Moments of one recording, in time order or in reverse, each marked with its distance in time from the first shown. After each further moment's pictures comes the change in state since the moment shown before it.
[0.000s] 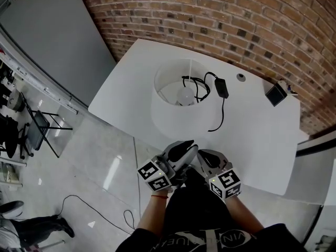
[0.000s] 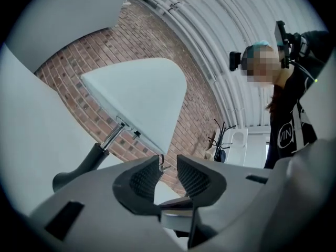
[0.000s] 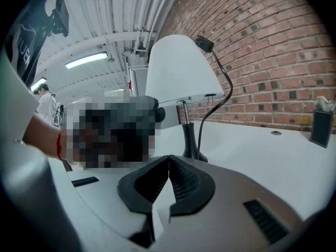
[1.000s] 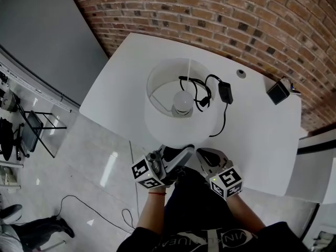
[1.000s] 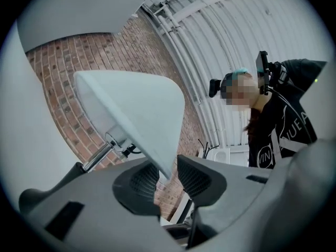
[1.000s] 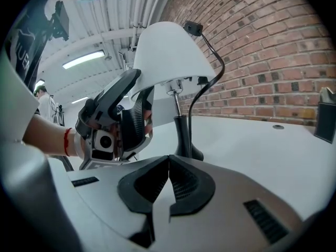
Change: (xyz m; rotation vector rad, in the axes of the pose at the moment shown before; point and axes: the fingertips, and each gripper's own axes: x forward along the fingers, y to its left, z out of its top) left arm 0.008 0.007 0.036 -0.036 -0.215 -0.234; right arm 0.023 -0.027 -0.014 0.020 0.036 0.010
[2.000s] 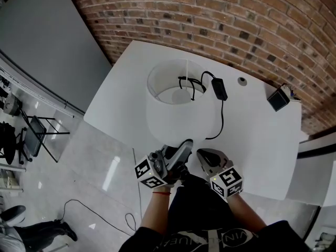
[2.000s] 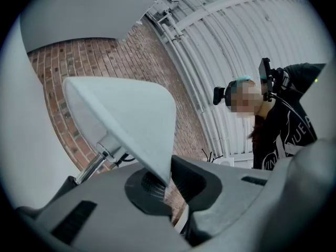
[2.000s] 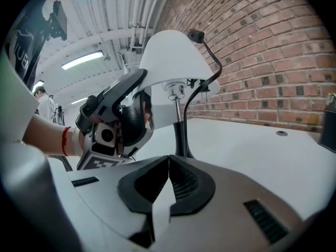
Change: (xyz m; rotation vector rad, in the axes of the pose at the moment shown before) left arm 0.019 0.017 0.038 -0.027 -0.093 0.019; right arm 0.014 -0.007 0.029 0.004 0.002 0.000
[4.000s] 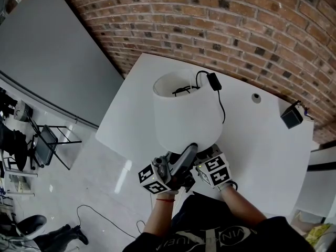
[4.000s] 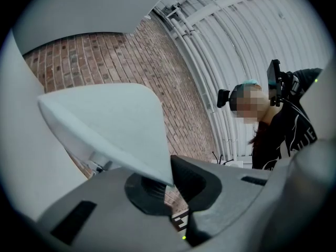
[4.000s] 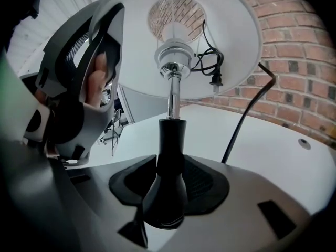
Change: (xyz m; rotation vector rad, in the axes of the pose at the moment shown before) left arm 0.042 0.065 0.054 -0.047 0.038 0.070; right arm 0.131 -0.043 0.042 0.009 0.206 -0.015
